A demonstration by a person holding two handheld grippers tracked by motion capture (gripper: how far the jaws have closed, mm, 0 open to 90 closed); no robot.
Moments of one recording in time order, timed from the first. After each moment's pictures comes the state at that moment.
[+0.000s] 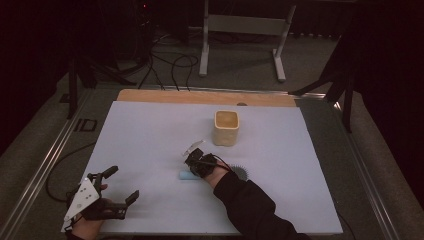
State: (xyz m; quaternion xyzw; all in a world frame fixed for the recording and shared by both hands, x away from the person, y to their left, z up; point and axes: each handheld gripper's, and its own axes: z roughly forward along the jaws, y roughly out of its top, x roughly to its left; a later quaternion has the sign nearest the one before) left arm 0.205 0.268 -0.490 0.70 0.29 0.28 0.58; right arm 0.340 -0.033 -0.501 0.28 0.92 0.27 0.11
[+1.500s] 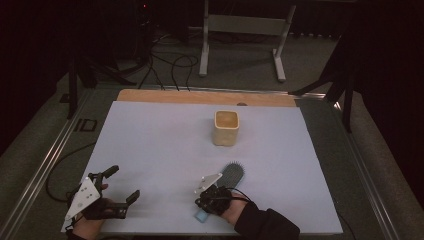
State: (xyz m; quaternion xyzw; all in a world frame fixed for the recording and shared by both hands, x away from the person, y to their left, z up) left arm 0.206 0.266 -0.490 0.71 0.29 0.28 0.58; right arm 0.247 -0.078 -0.501 0.22 0.93 0.29 0.03
